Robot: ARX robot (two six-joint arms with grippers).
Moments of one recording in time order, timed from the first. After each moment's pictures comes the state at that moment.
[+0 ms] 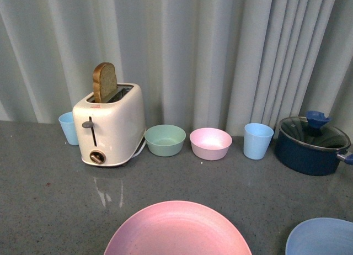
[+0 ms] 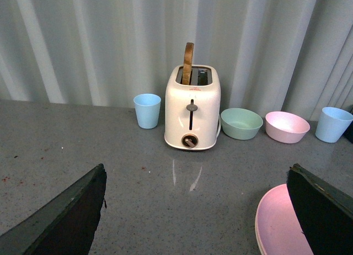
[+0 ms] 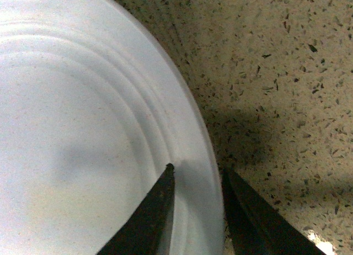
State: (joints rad) left arm 0.00 0.00 0.03 0.00 0.00 0.00; right arm -0.49 2.03 0.59 0.42 -0.28 -0.12
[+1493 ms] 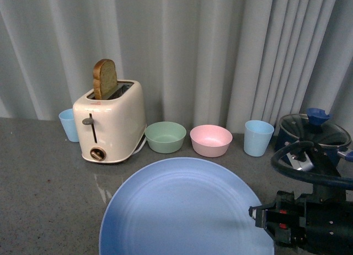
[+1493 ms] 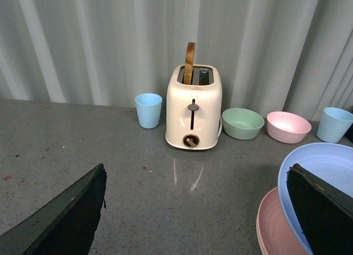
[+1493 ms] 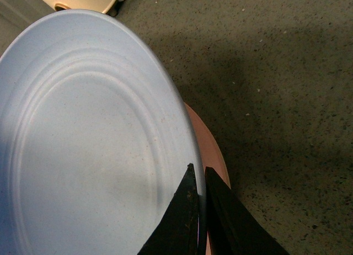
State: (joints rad) left arm 0.00 0.00 0.03 0.00 0.00 0.00; right arm 0.22 1.90 0.59 0.70 -0.36 0.34
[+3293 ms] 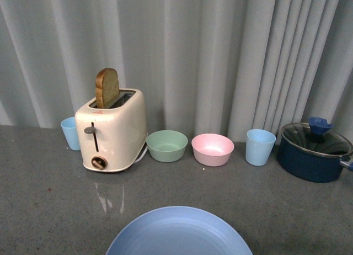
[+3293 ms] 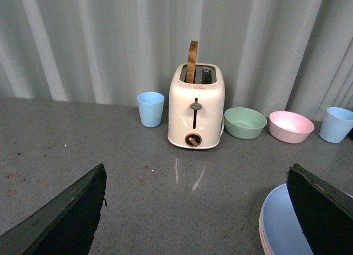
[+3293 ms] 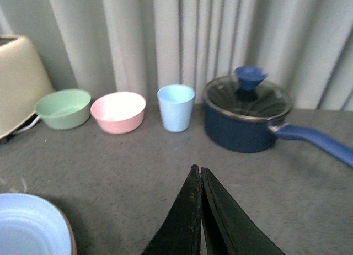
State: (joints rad) left arm 0.00 0.00 0.03 0.00 0.00 0.00; right arm 0.11 1.56 0.13 1.35 0.10 0.03
